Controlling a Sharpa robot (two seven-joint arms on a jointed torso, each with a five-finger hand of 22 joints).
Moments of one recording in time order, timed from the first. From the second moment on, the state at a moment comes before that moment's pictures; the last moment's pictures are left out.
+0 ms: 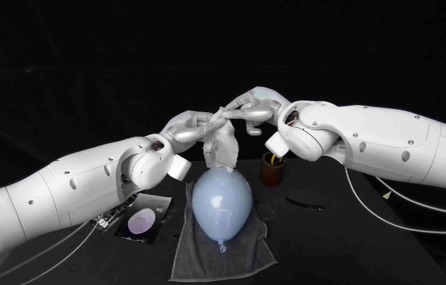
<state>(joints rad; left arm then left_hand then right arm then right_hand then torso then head) 1.26 -0.63 -0.01 1.32 -0.16 0.00 0.31 1.51 -0.01 0.46 0.27 0.05 0.94 0.14 0.44 0.24 1.20 0.09 0.29 0.17 0.99 0.06 0.54 0.39 0.17 0.88 0.26 0.20 0.08 1.49 -0.71 -0.15 1.49 -0.49 -0.32 0.02 1.29 0.01 0.45 -0.04 0.05 1.04 0.09 0.27 0.41 1.47 0.02 1.54 1.31 1.46 -0.04 1.56 1.31 0.10 1.36 0.06 1.04 1.31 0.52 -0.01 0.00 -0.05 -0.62</state>
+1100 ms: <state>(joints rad) 1.26 -0.63 -0.01 1.31 -0.16 0.00 0.31 1.46 -0.01 0.47 0.28 0.04 0.94 0.14 0.44 0.24 1.20 0.09 0.30 0.18 0.99 0.07 0.55 0.39 0.17 0.88 0.26 0.20 0.08 1.49 -0.76 -0.15 1.54 -0.41 -0.34 0.03 1.25 0.01 0.54 -0.09 0.05 1.05 0.09 0.32 0.41 1.46 0.01 1.56 1.31 1.47 -0.06 1.56 1.31 0.09 1.37 0.05 1.06 1.31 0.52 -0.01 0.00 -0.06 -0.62</state>
